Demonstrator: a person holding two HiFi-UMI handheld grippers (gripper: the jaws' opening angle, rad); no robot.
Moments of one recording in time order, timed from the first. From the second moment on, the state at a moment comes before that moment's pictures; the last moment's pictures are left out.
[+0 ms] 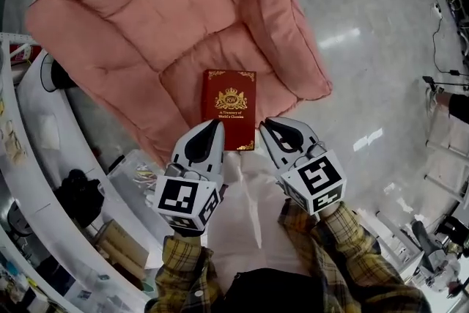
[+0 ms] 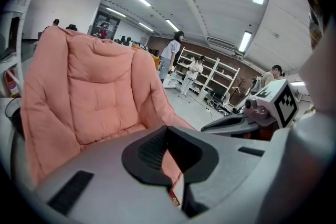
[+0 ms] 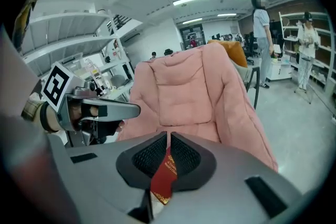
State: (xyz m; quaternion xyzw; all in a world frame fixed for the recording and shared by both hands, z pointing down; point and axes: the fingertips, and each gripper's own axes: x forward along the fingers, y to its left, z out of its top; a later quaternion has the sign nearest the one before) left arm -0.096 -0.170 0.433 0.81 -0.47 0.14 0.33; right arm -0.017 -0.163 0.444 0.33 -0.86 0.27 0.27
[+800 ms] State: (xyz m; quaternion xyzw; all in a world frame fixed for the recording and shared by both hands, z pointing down) left arm -0.086 -0.155 0.568 0.79 -0.45 0.21 0.37; right arm 0.011 -0.127 0.628 0.35 -0.77 0.44 0.29
